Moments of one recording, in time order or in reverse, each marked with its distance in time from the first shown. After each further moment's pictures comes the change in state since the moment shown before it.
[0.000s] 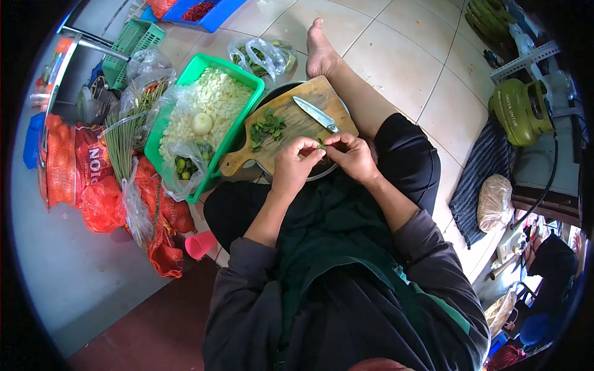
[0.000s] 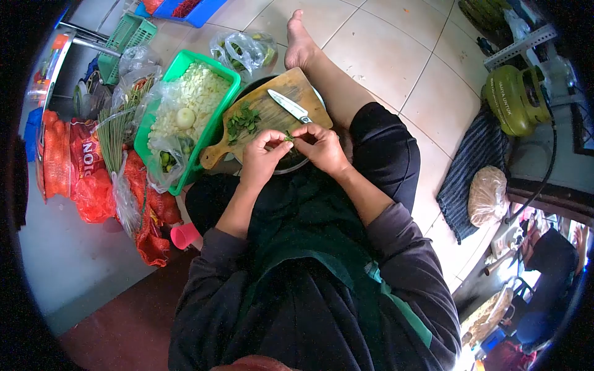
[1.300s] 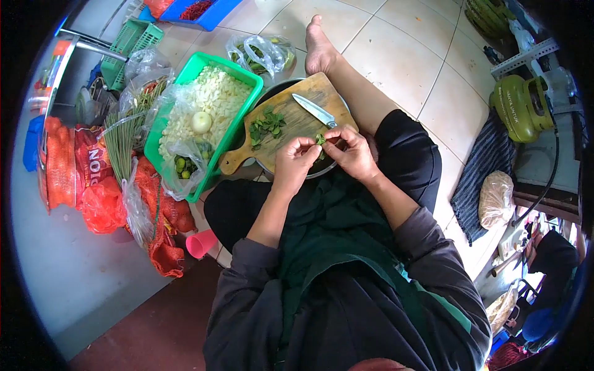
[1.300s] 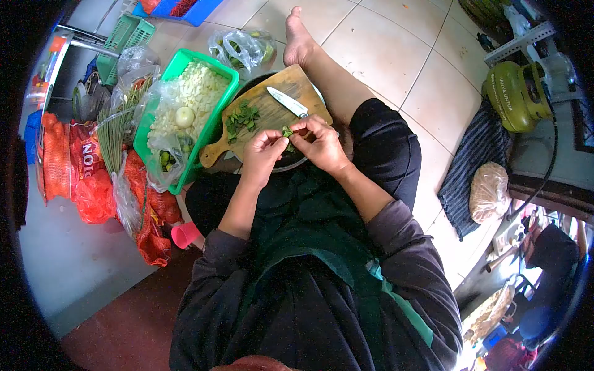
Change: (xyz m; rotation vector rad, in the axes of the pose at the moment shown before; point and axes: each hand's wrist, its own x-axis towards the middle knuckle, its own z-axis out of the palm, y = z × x) left_hand -0.004 -0.011 0.004 -0.406 -0.012 -0.256; right_hand 0.001 -0.017 0.001 -0.172 0.028 -0.233
